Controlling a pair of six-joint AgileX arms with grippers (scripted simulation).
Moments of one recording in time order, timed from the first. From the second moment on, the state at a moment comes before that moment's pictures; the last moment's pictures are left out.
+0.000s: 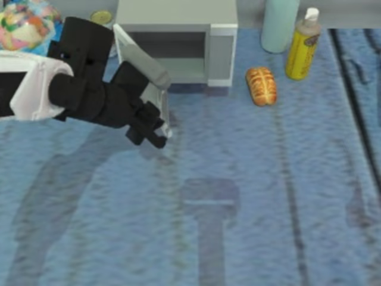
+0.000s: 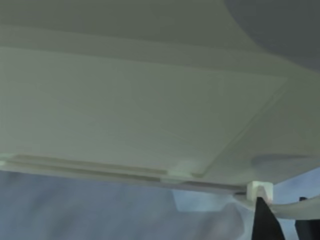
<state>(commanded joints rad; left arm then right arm) -0.37 1.81 1.09 -0.22 0.35 0.39 0.00 0.00 0.00 0.00 0.00 0.00</state>
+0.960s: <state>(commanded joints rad) -0.33 1.80 1.09 -0.26 0.41 0.48 0.00 0.00 0.00 0.00 0.00 0.00</state>
